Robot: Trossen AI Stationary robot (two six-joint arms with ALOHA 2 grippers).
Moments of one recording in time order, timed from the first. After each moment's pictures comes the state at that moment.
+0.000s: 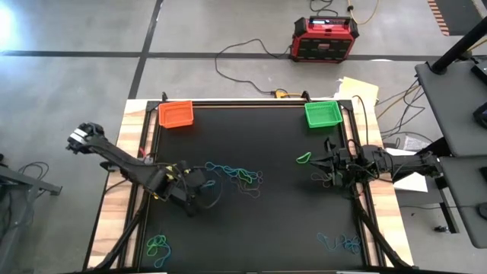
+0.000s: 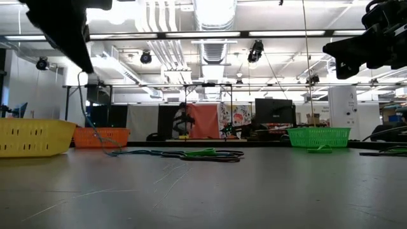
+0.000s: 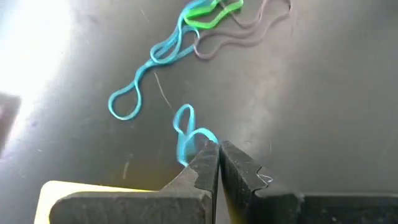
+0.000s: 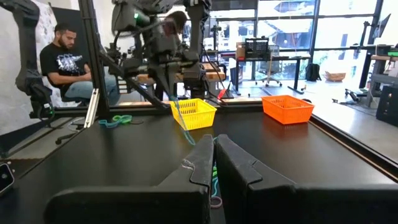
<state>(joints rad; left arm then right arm) -0.50 1.33 1.02 -0.93 -0.44 -0.88 0.03 0.01 0.01 0.06 0.00 0.03</state>
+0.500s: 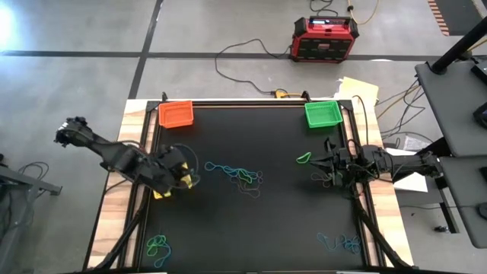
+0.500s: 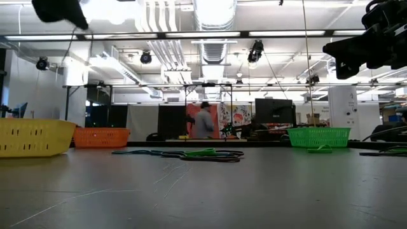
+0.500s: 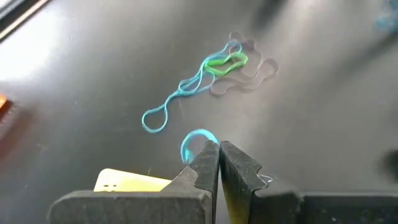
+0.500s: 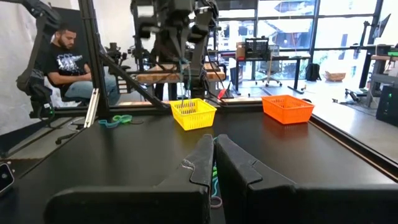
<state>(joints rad) -0.50 1.06 1.12 -1.12 -0.50 -0.96 0.03 0.01 0.01 0.06 0.00 0.03</state>
